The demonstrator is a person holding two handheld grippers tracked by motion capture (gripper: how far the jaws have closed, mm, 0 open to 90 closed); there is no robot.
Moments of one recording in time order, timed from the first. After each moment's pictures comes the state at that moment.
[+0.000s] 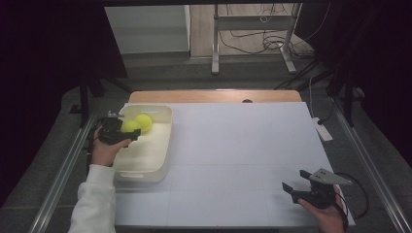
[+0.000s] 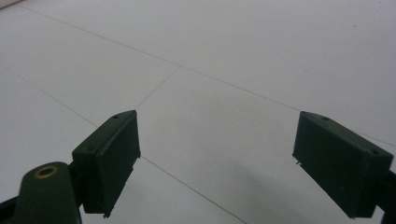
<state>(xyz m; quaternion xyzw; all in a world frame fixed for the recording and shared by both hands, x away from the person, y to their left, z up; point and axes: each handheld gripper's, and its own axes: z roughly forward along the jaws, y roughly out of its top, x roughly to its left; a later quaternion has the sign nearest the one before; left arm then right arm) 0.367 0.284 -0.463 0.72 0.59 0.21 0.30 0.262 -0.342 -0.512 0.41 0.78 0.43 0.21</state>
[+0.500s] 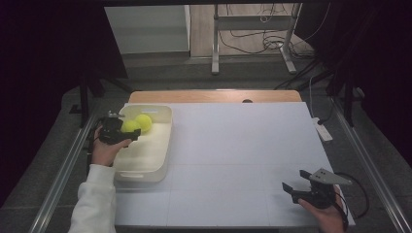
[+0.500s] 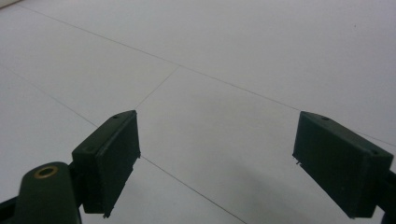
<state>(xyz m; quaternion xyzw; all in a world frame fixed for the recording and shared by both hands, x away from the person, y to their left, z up) 0.368 0.283 -0.464 0.72 0.60 0.21 0.29 0.262 -0.342 -0.512 0.41 0.78 0.43 0.21</state>
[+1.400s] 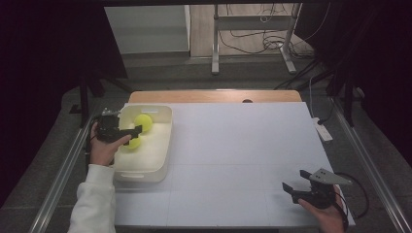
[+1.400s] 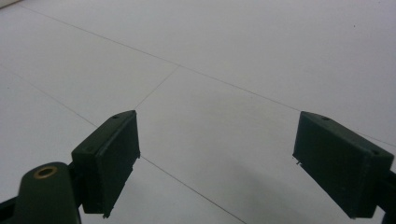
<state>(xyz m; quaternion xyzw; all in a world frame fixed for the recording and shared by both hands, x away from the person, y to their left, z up) 0.361 0.284 -0.449 0.70 0.59 0.21 0.35 0.262 -0.342 -0.512 0.41 0.78 0.43 0.21</state>
